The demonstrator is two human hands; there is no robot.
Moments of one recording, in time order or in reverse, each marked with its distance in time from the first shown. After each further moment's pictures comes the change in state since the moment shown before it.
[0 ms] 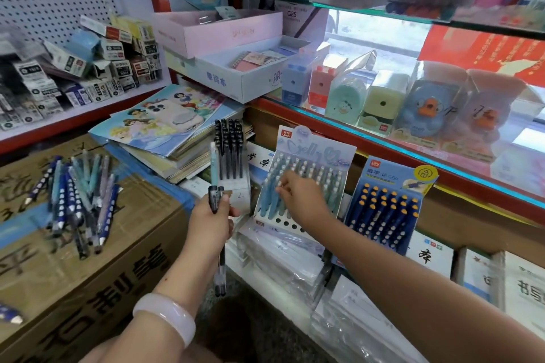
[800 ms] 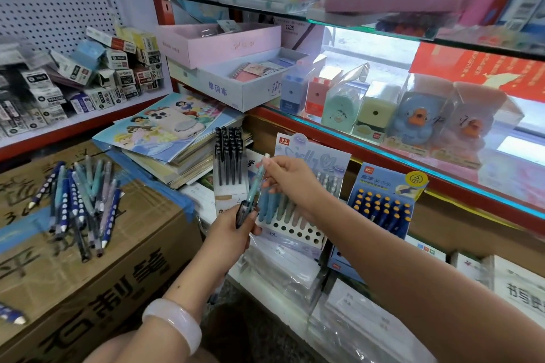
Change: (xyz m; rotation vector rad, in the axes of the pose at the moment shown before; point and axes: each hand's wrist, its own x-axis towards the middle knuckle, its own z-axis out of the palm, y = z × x) left_hand -0.019 0.001 0.006 0.214 -0.287 0.110; right_hand -0.008 -0.047 -0.041 0.772 -0.135 0.058
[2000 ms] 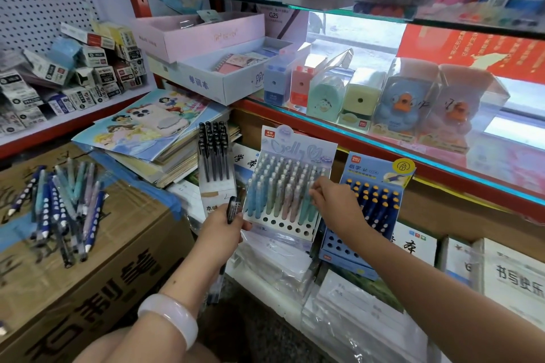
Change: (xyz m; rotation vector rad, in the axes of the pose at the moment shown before) left_hand 0.008 -0.002 0.014 0.062 0.036 -0.102; right_hand -0.023 0.080 -0.075 -0.879 0.243 -0.087
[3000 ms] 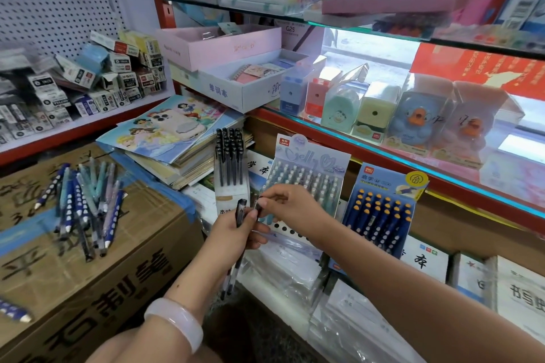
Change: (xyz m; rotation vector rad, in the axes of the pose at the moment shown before) left_hand -0.010 0.002 -0.012 -0.254 -0.097 0.052; right_hand -0.008 -0.094 -0.001 0.694 -0.354 -0.068
